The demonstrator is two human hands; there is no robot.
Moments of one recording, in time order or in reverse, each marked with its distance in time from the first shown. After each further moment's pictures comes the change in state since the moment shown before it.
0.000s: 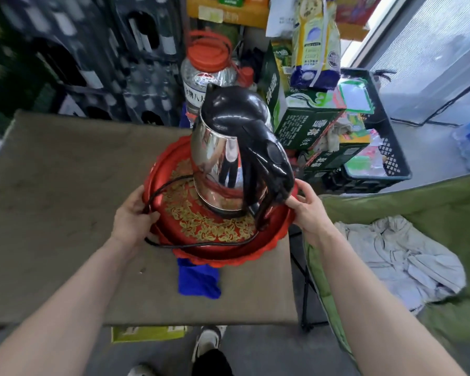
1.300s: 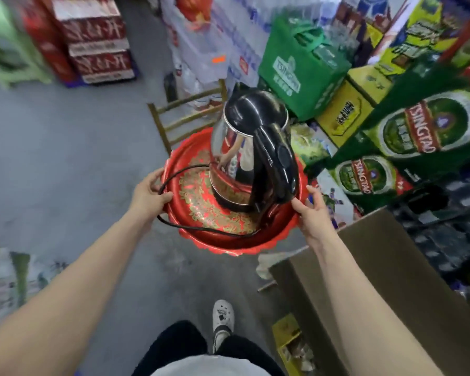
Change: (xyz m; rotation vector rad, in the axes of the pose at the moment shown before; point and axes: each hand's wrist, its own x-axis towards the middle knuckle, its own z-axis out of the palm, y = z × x) left_hand -0.236 -0.073 -0.718 -0.467 0.870 0.036; right_hand -0.353 -0.003 0.704 -0.371 -0.866 -0.058
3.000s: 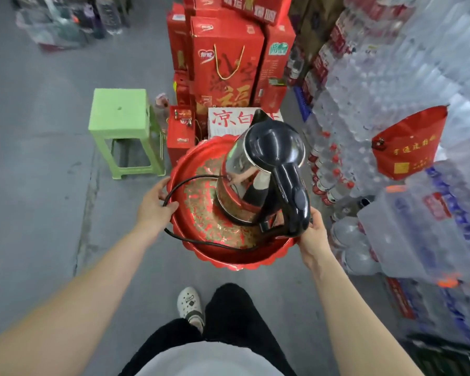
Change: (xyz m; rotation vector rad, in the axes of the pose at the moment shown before) left_hand 1.137 0.289 -0.635 0.163 0.265 -0.081; right_hand 0.720 -0.198 1.184 -0.240 -0.156 0.102
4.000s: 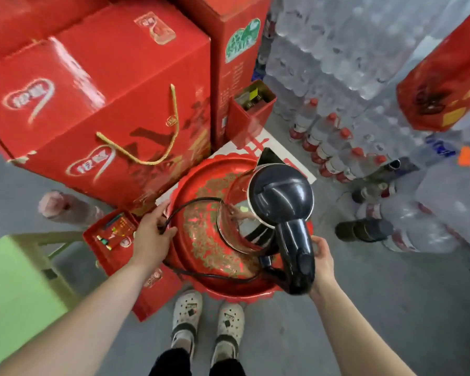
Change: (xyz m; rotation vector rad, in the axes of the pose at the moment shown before) left_hand 0.623 0.059 0.169 0.528 -0.514 0.284; right_hand 0.411 -0.038 0.254 0.384 0.641 0.400
